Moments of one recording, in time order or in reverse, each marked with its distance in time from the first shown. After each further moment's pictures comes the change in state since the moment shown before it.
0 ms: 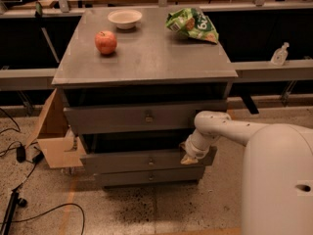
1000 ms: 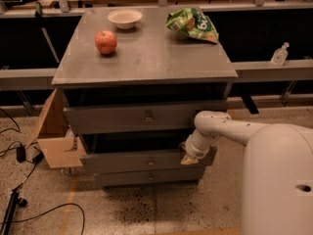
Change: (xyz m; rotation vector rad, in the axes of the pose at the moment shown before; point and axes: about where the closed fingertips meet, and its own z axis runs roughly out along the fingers) arm 0.000 0.000 -0.001 0.000 0.000 0.000
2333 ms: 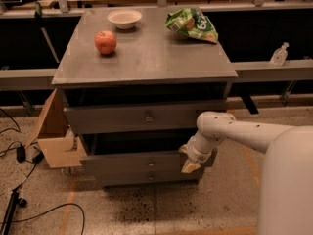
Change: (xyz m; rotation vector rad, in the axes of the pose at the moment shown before) arm -0.019 0.041 -0.023 -0.027 -0.013 0.010
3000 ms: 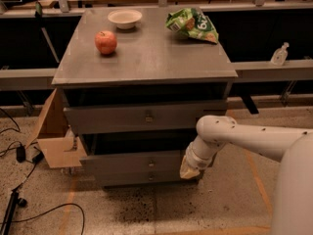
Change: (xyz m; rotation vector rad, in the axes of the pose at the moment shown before) arm -0.013 0.029 -0.013 -0.014 -0.009 0.015
